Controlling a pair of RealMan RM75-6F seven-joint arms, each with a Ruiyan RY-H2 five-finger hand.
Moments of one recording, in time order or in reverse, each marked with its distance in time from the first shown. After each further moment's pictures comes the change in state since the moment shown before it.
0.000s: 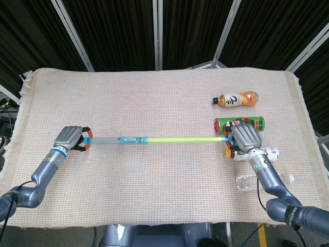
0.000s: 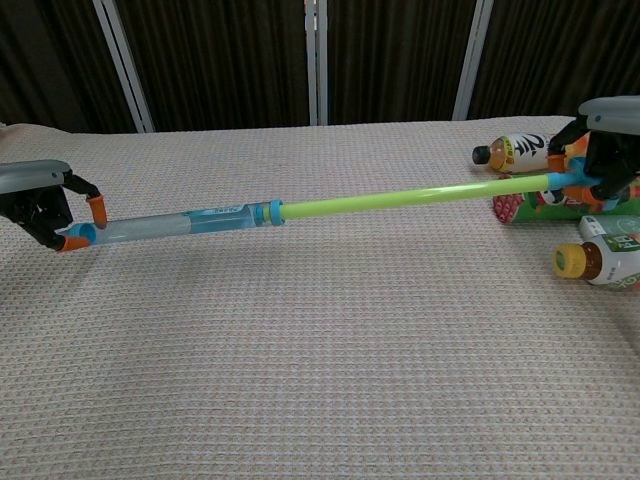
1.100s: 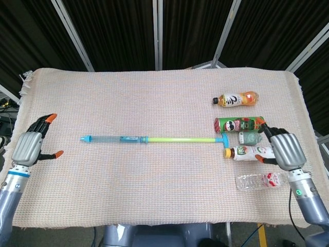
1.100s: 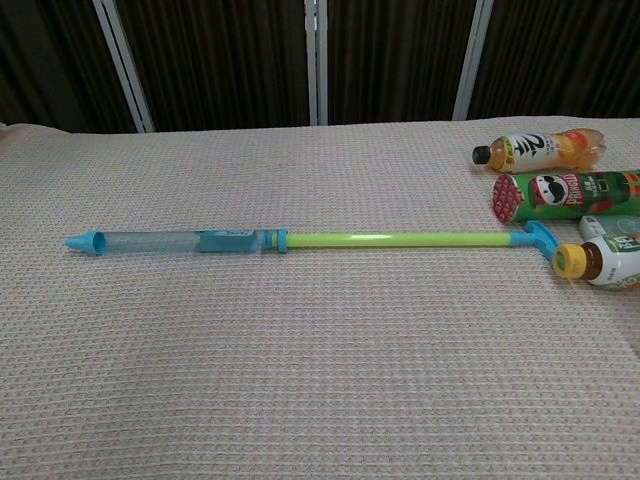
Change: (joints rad) left arm 0.333 0.214 0.046 -0.284 0.277 0.629 -0.126; right arm -0.306 0.209 -0.091 -0.075 -0.406 0.464 0.282
